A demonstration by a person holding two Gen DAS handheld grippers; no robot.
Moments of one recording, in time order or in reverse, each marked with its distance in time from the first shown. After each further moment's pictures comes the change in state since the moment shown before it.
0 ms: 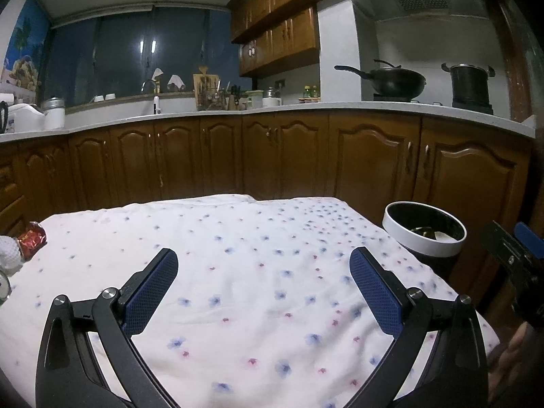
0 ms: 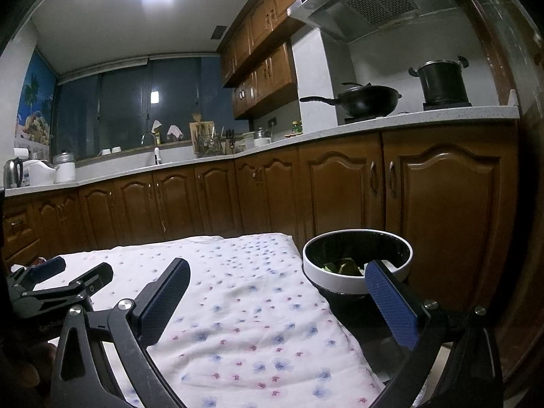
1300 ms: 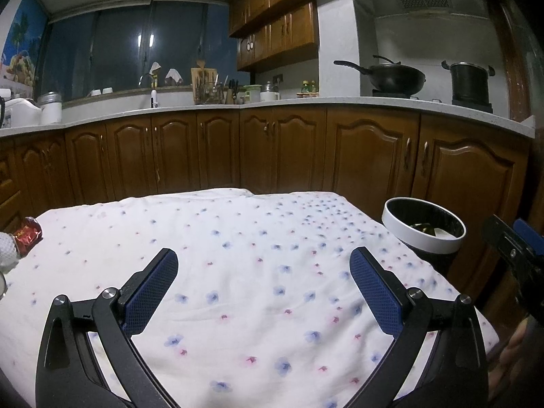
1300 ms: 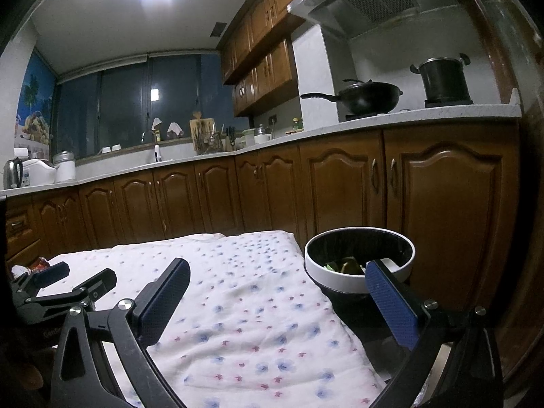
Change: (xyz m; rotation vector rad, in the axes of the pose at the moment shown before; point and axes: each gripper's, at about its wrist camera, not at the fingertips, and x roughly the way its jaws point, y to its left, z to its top) left arm 0.005 0.001 -0.004 -0.008 0.020 -0.014; right arm 0.002 0.009 0.002 0.002 0.010 0.000
